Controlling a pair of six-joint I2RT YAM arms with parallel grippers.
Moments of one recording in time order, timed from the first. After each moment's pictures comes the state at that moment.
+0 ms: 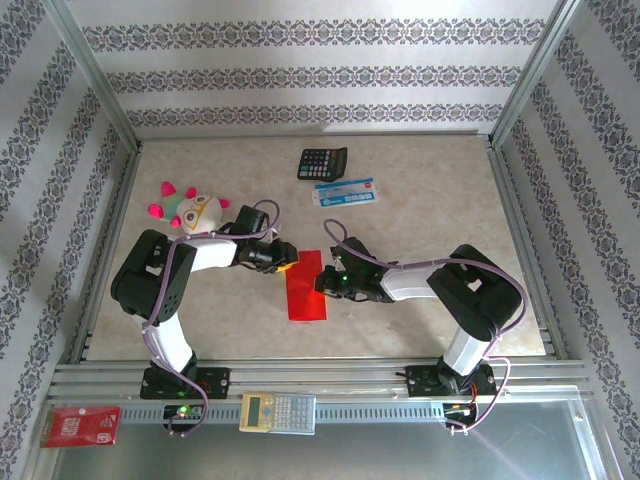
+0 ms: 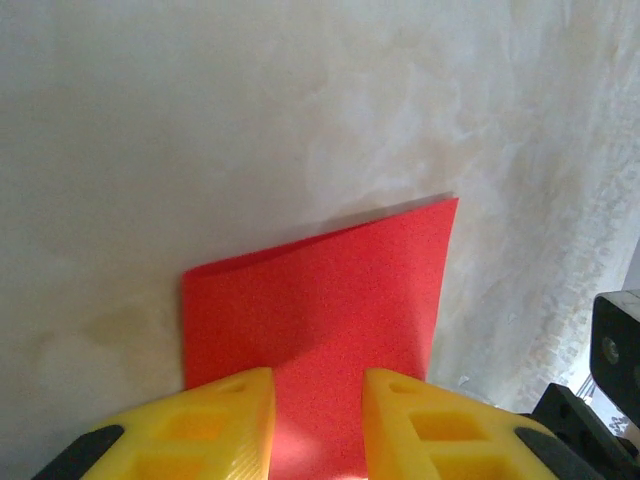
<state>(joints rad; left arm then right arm) -0.35 1.79 0.85 -0.08 0.59 -0.72 0.74 1.72 0.65 0.19 -0.36 0.96</state>
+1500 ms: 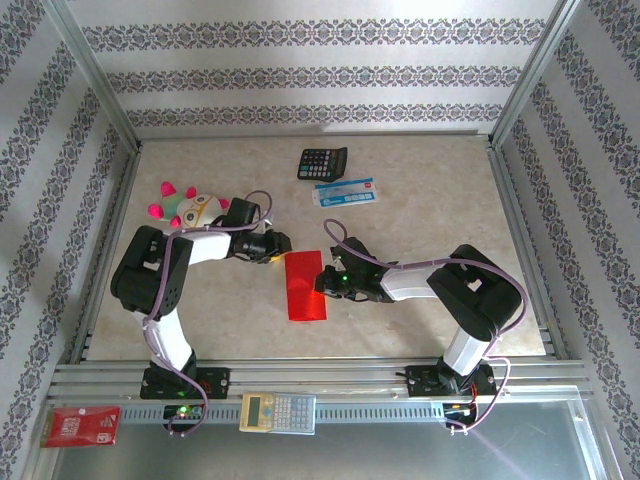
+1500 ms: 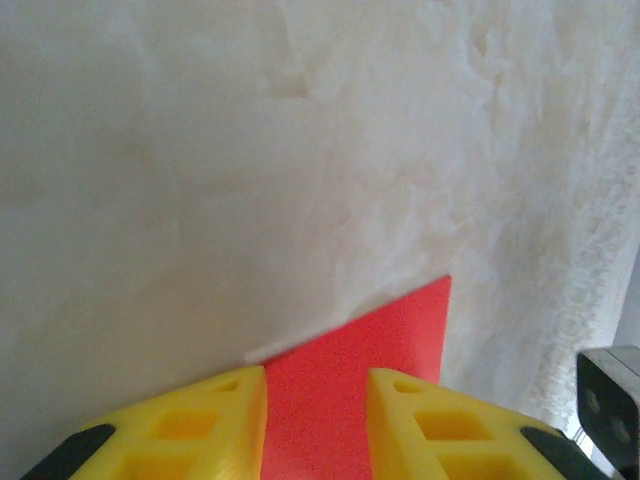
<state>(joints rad) -0.29 1.79 0.88 -0.08 0.59 -0.68 0.74 1.72 0.65 0.19 -0.36 0.96</state>
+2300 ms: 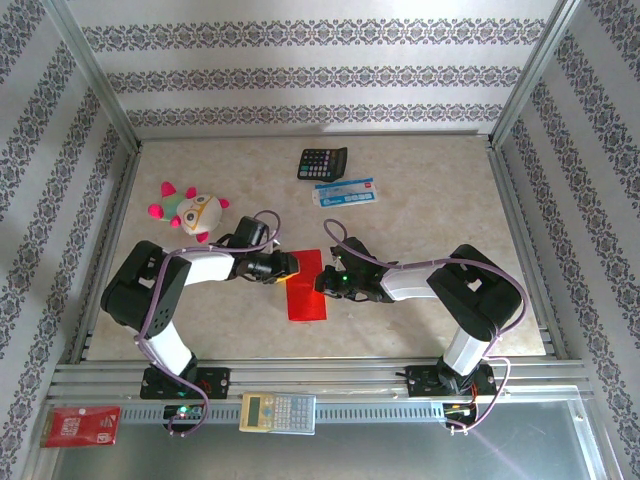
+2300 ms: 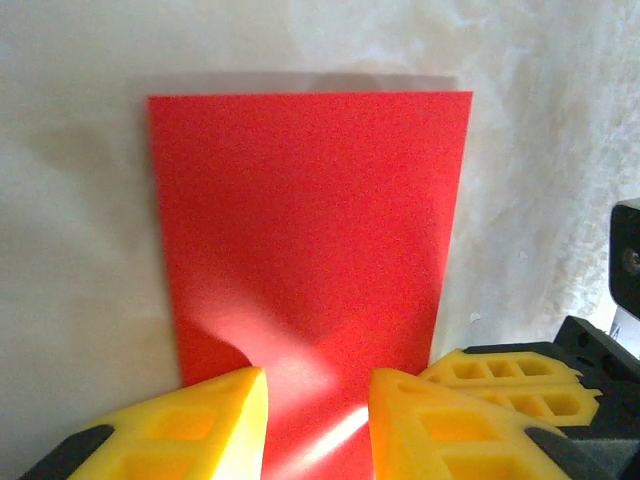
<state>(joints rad) -0.39 1.69 0.73 -0.02 0.57 -0.73 0.74 1.72 0.65 0.19 -0.36 0.96</state>
